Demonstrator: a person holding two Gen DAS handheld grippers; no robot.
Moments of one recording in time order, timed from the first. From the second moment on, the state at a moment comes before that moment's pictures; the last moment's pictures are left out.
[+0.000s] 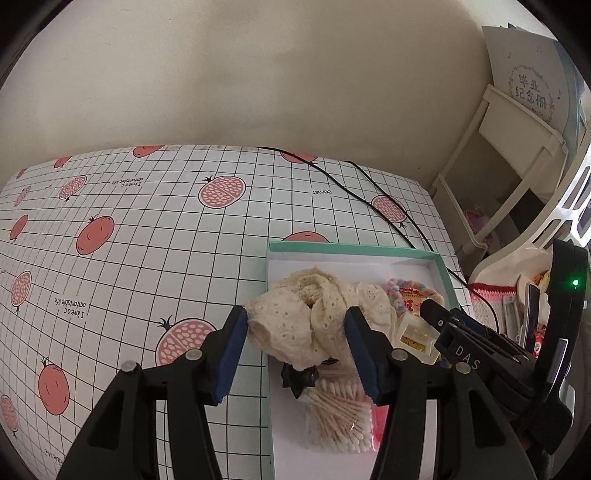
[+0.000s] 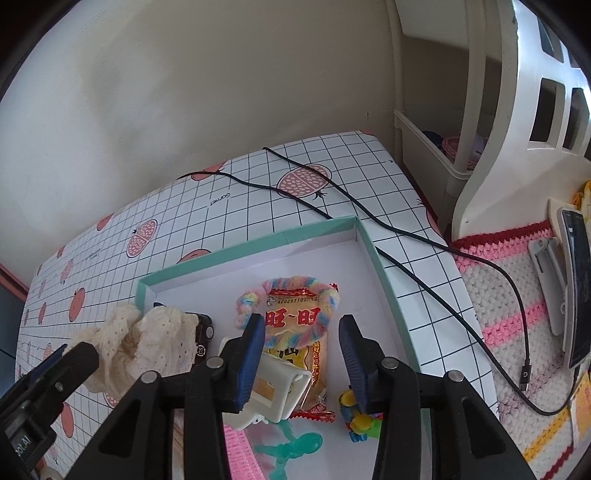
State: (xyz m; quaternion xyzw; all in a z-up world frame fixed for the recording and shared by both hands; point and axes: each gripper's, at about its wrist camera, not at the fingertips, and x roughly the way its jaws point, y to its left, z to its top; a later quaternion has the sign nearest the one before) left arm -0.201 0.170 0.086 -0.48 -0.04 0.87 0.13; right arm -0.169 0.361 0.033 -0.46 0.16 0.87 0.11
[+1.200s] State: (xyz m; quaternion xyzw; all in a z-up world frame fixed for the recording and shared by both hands) left arm -0.220 0.126 0.072 -0.45 -0.03 0.89 0.01; right arm -0.172 0.344 0.037 -0.45 0.14 0.88 0.09
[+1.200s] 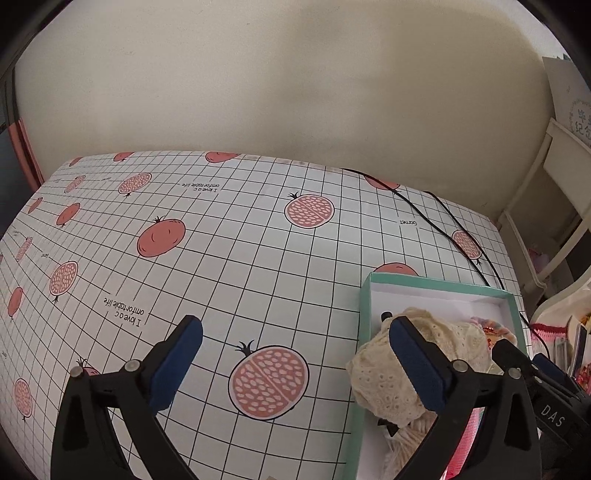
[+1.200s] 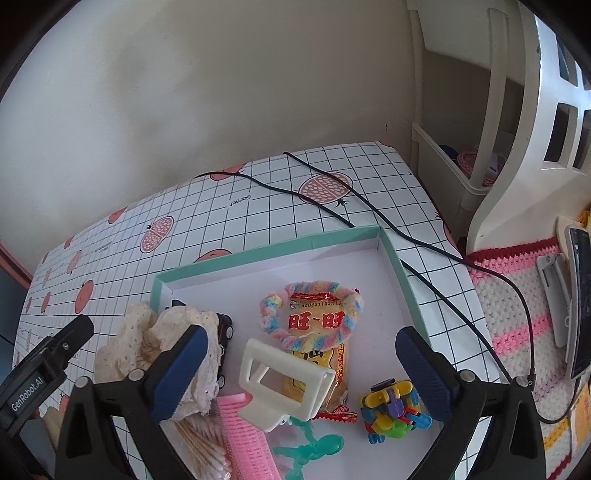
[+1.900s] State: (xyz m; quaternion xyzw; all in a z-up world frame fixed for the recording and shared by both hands) left arm -0.136 0.087 0.123 -0.41 -0.01 0.91 0.04; right arm -0.100 0.285 0.105 -0.42 0.13 0.89 0.09
